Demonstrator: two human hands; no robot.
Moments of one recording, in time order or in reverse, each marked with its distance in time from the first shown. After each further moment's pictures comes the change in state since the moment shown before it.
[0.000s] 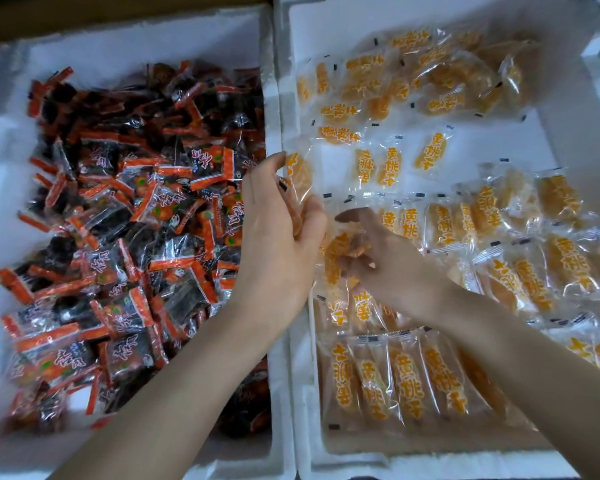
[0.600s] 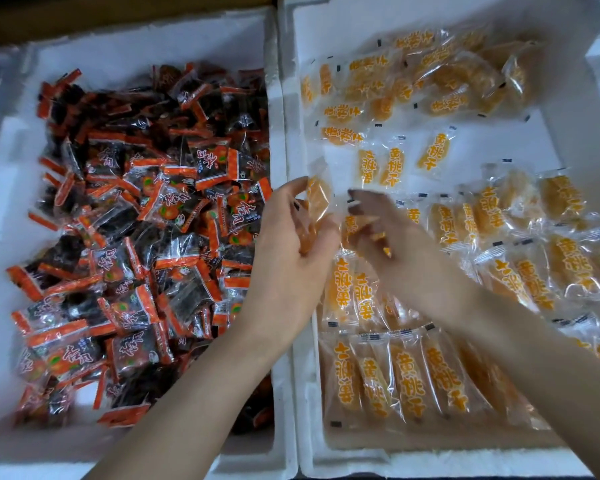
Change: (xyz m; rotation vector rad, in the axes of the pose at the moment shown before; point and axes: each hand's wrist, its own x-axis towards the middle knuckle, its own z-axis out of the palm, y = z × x) left_hand -0.016 0.009 0.001 -0.203 -0.099 -0.113; right_hand -0.007 -0.011 -0.011 0.028 0.080 -0.077
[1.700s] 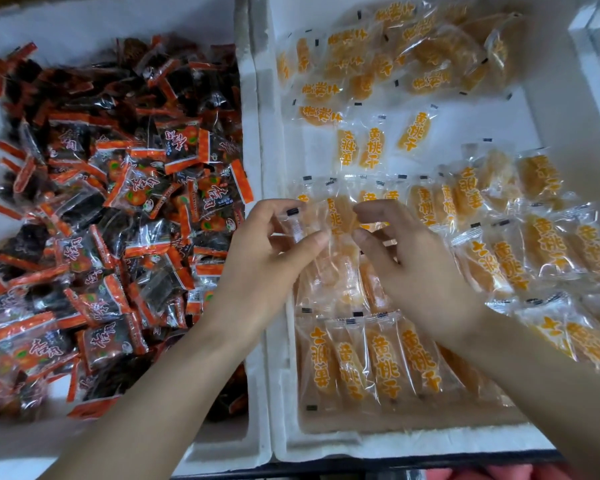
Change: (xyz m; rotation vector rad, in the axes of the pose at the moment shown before) left_hand -0.007 -0.009 0.004 -0.075 -0.054 -0.245; right_hand -0.031 0.018 -0.005 -0.011 0.134 0.072
